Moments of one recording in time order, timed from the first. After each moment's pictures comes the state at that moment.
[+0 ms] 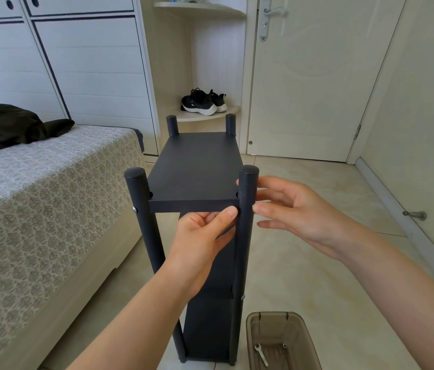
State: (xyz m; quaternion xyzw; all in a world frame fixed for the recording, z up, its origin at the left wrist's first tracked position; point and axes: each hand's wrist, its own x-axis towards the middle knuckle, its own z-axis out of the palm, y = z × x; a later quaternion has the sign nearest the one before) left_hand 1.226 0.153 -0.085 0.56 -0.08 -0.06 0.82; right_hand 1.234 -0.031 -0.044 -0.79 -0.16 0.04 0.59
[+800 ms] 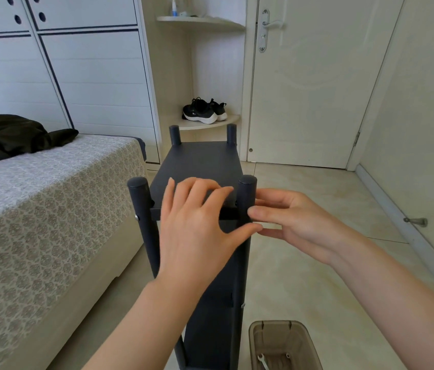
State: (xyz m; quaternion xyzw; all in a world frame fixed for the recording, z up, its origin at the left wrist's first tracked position) left_hand 1.224 0.164 -0.060 0.89 -0.17 0.38 0.18; right_hand 1.241 -0.021 -0.042 -0.75 -0.10 0.09 0.64
